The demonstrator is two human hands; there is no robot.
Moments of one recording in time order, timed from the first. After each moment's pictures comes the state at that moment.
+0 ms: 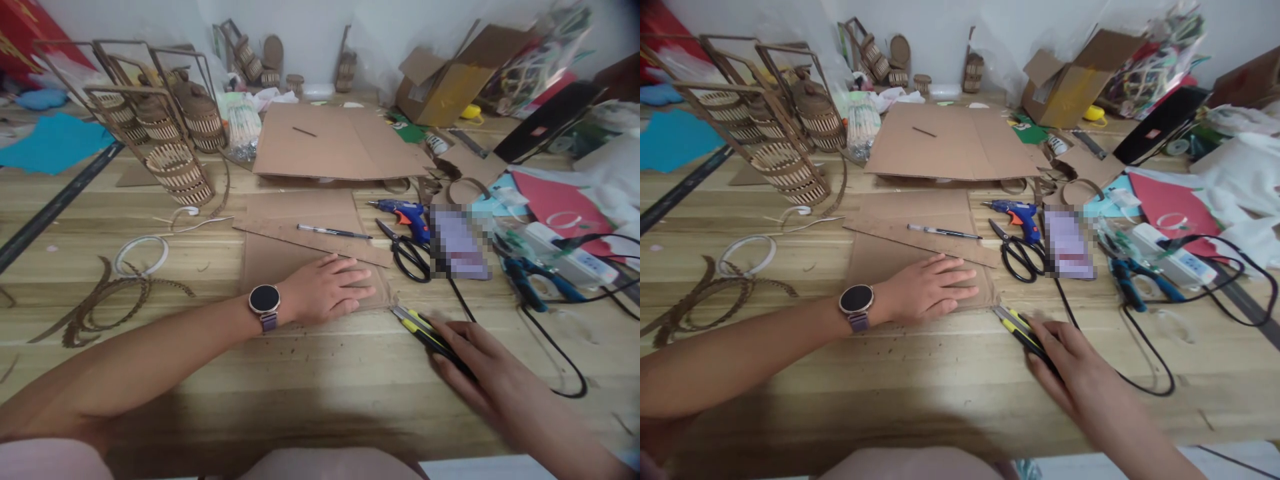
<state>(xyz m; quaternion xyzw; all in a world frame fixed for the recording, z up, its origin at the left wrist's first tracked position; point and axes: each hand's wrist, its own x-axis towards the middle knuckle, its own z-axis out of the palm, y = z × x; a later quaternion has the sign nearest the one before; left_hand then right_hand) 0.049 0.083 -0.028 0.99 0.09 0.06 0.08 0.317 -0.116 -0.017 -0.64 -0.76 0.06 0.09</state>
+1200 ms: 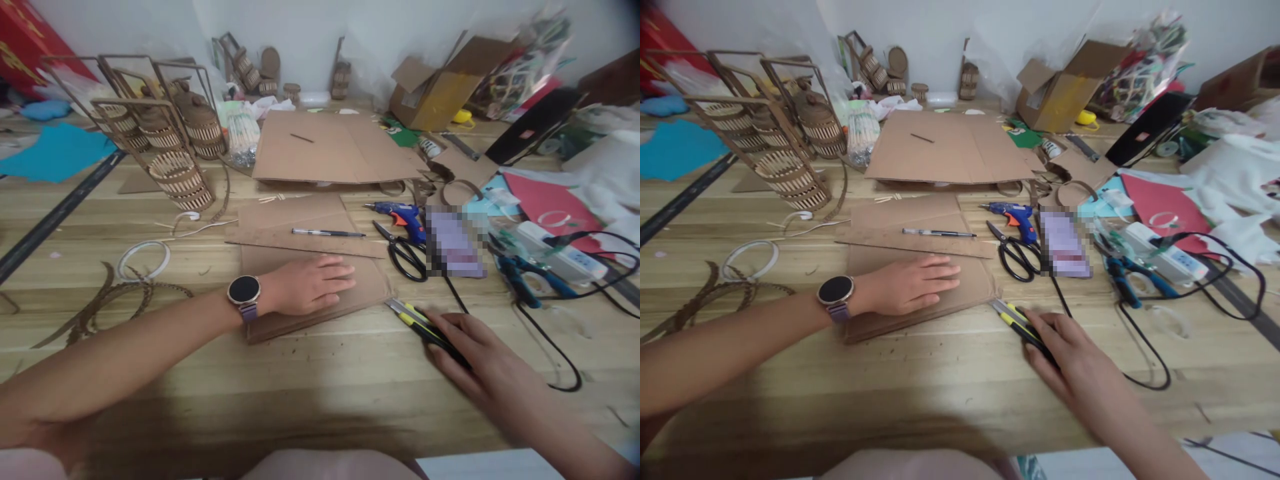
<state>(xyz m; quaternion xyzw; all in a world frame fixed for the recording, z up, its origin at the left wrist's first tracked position) 0.027 0.102 -0.019 0.99 0.05 0.05 0.10 0.311 -0.103 -0.016 -0.67 -0.73 0.07 0.09</state>
